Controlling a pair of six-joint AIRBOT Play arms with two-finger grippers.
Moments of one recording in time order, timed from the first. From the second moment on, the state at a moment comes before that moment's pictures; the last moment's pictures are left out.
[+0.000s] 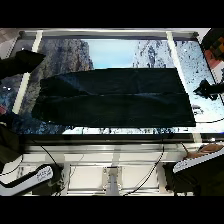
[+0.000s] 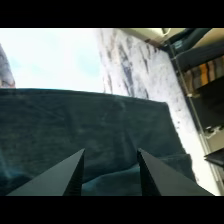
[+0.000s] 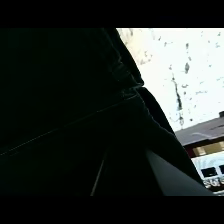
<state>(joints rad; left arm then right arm) 0.38 -1.24 1.31 0.40 -1.15 -1.00 -0.66 -1.83 1.67 -1.08 1.32 1.37</state>
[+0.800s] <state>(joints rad) 0.38 -1.30 1.30 0.53 -1.13 -1.13 -0.56 -1.79 1.86 -0.83 1.42 1.37</state>
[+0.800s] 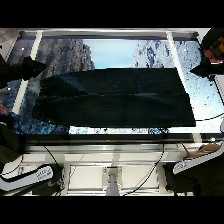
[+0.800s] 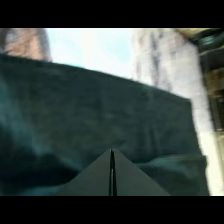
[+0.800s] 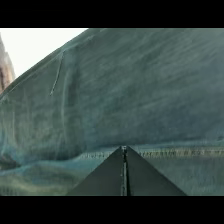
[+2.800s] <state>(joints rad) 0.76 -0.95 0.26 0.48 -0.85 -1.19 -0.76 -1.00 0.38 -0.81 0.97 1.42</state>
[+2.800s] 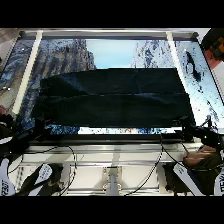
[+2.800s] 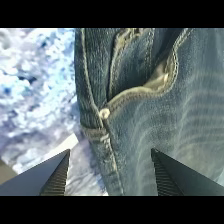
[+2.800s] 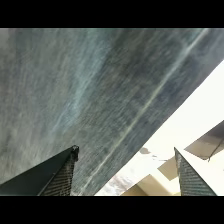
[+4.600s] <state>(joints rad) 0.72 -1.21 0.40 0.23 -0.71 -0.99 -0.91 -1.13 0.49 -0.80 0.76 1.40</state>
